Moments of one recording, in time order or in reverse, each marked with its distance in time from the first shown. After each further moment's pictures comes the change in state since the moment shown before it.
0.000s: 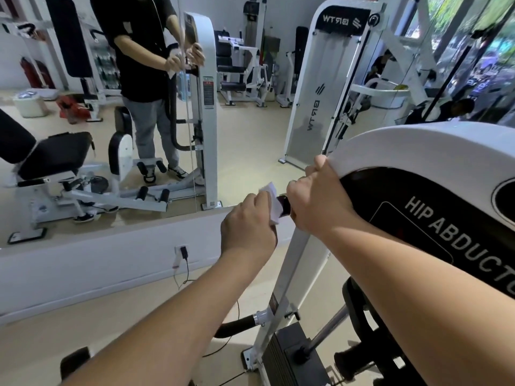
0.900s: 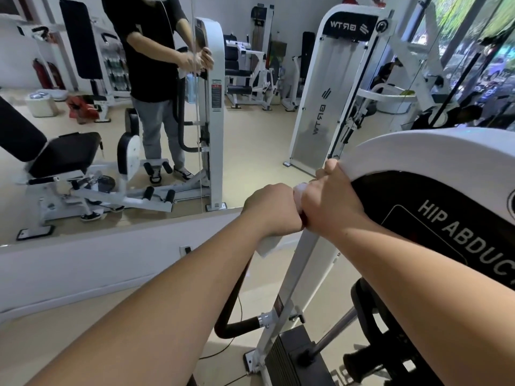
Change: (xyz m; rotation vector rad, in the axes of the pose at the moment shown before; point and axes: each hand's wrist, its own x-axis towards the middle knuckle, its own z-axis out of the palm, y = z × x) left_hand 0.051 0.021 -0.027 -0.148 -0.515 -0.039; right_hand 0.006 0.000 0.009 -0.086 -0.079 0.020
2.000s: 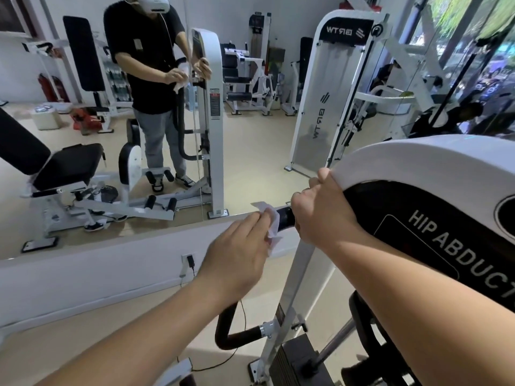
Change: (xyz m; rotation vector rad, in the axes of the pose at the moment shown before) left_hand -0.070 -0.060 0.029 0.072 0.341 0.349; right_hand -0.006 -0.002 -0.004 0.053 0.094 -0.012
